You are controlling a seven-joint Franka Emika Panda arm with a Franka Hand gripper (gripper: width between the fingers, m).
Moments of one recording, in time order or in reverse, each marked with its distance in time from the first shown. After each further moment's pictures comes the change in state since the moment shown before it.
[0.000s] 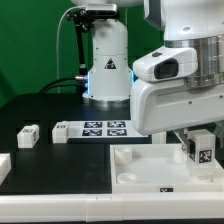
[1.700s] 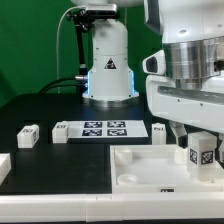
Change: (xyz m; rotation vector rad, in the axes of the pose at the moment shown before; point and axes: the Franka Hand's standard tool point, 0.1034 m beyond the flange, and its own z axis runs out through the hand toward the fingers) arm -0.001 0.001 0.005 0.016 0.038 1.006
